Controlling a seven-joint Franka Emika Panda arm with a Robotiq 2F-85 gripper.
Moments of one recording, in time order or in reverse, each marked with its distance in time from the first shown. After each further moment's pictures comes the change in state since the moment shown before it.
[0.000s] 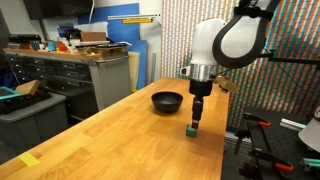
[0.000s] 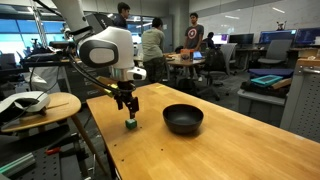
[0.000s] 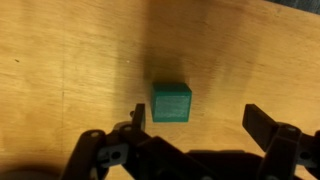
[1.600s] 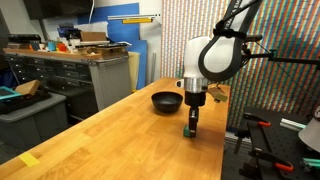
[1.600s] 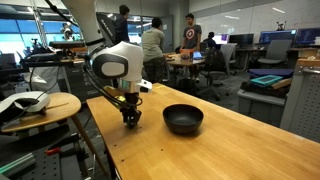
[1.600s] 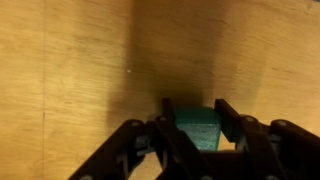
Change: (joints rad) arm -0.107 0.175 0.066 0.100 -0.010 -0.013 -0.031
